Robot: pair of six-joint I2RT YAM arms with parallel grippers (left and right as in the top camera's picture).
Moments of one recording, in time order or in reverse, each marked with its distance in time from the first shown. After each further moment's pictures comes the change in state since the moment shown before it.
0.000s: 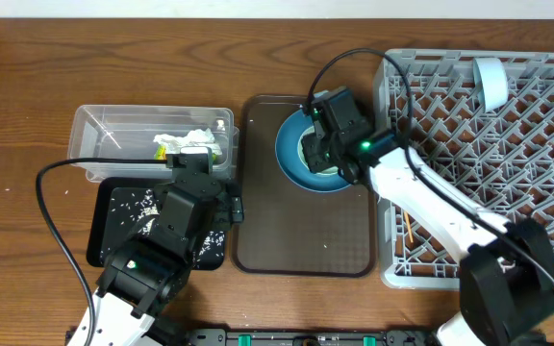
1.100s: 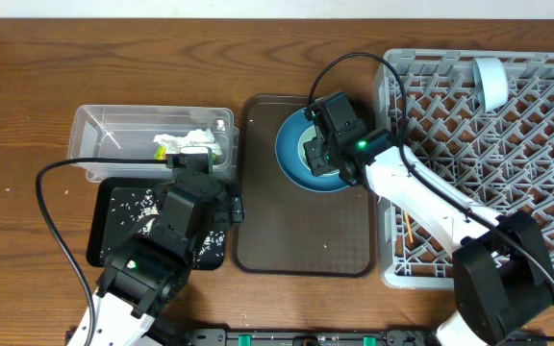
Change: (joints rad) left arm 0.000 0.000 0.000 0.000 0.000 0.000; right arm 0.000 0.024 0.000 -0.030 0.049 -0.001
